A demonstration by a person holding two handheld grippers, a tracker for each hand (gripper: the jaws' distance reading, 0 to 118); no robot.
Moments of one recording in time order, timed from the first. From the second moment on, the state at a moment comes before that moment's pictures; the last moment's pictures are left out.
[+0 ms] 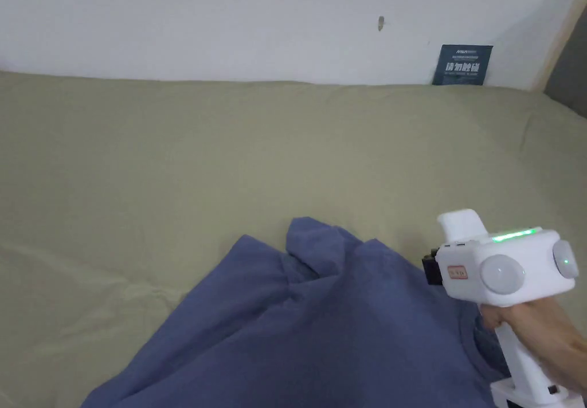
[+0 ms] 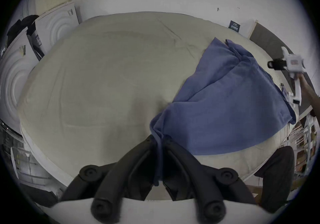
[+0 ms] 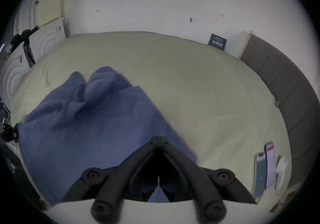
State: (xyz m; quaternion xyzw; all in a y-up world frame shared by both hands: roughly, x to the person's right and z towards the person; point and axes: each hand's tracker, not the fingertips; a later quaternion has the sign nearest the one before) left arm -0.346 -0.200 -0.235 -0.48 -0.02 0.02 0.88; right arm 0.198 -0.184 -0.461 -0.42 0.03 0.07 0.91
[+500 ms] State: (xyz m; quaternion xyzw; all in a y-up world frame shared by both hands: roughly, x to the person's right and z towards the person) left arm -0.338 -0.196 -0.242 -0.49 -0.02 0.03 0.87; right arm 0.183 -0.204 -0.499 -0.47 0.05 0.08 0.88
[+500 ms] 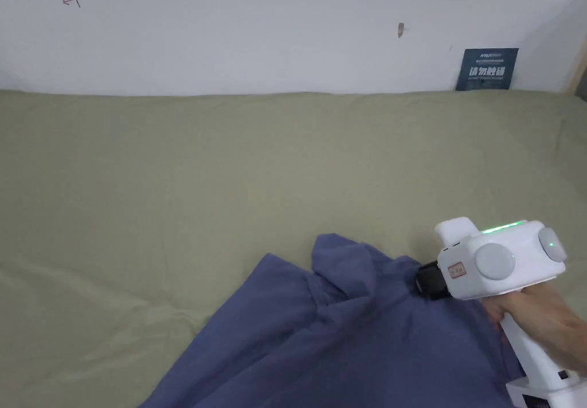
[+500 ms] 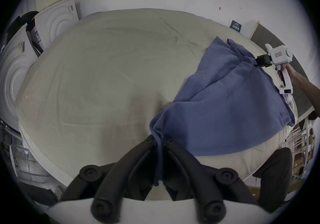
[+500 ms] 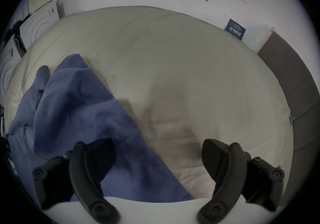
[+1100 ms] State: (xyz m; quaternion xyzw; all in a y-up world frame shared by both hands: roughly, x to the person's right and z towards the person) left arm -0.320 0.015 -0.275 -0.33 -0.04 0.04 0.94; right arm 0.217 0.105 -0.299 -0.20 0.03 0.07 0.98
